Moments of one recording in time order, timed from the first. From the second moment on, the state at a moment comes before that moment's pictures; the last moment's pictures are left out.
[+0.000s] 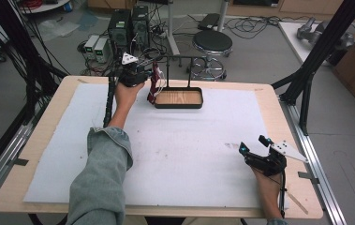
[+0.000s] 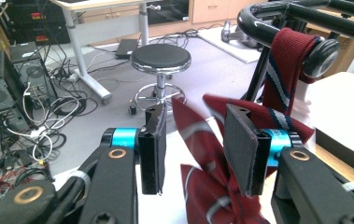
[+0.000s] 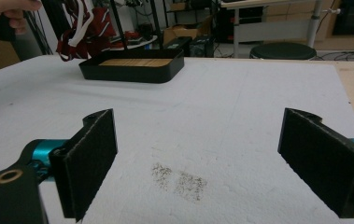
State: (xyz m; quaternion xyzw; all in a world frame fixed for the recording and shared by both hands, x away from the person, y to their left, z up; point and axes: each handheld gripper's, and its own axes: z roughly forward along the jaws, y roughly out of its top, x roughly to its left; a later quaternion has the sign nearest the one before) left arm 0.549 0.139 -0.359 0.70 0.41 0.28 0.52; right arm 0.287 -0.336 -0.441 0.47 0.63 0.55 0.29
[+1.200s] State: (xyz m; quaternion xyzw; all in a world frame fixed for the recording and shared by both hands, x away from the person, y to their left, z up) left arm 0.461 0.201 -0.316 0.67 0.37 0.28 0.58; right arm 0.287 -0.335 -0.441 0.47 0.63 0.54 0.30
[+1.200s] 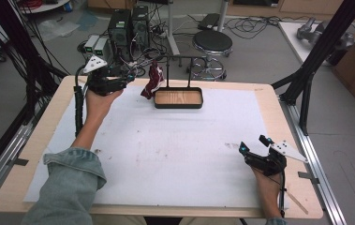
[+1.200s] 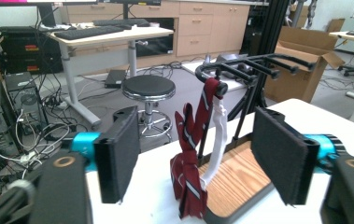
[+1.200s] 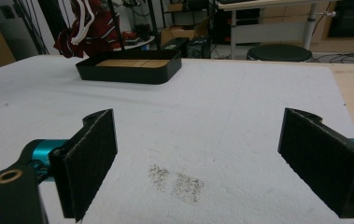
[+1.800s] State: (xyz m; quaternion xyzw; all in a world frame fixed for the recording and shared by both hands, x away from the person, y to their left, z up) left arm 0.381 0.250 -0.320 0.65 0.37 0.30 0.59; right arm 0.287 -0.335 -0.441 0.47 0.63 0.54 0.31
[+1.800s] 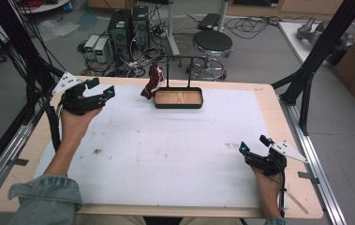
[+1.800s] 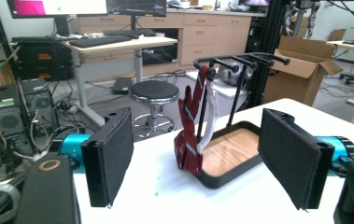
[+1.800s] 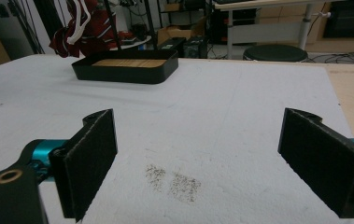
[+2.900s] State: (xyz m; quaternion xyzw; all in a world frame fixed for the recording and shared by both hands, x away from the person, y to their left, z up) left arm 0.286 0.296 -0.401 0.63 0.43 0.34 0.55; right arm 0.287 -0.335 -0.441 0.47 0.63 0.54 0.31
